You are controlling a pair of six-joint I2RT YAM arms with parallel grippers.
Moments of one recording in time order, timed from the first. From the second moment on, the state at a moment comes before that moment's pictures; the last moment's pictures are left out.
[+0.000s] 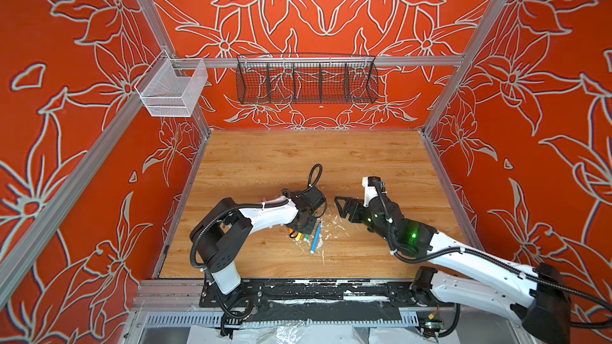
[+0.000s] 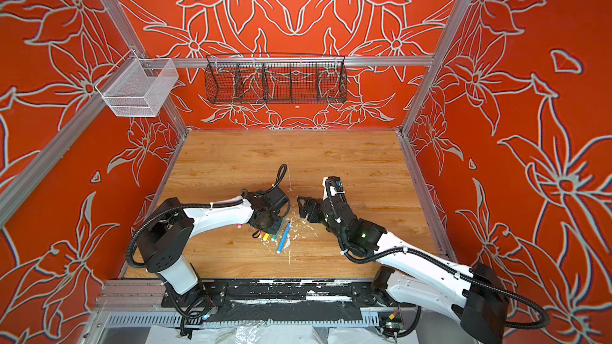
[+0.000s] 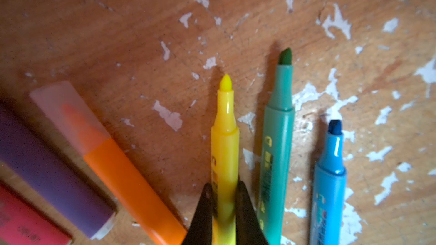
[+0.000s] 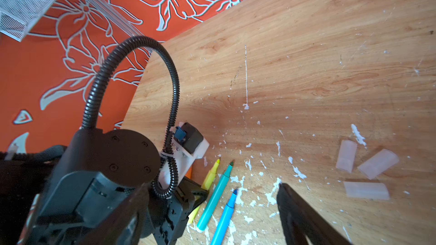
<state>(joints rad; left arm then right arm) -0.76 1.69 0.98 -0.66 -0.09 -0.43 0.90 0.97 0.61 -0.08 0.29 0.86</state>
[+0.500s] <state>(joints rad) -0.75 1.21 0.75 -0.50 -0.04 -0.41 0.90 1.29 0.55 0.29 0.17 1.06</state>
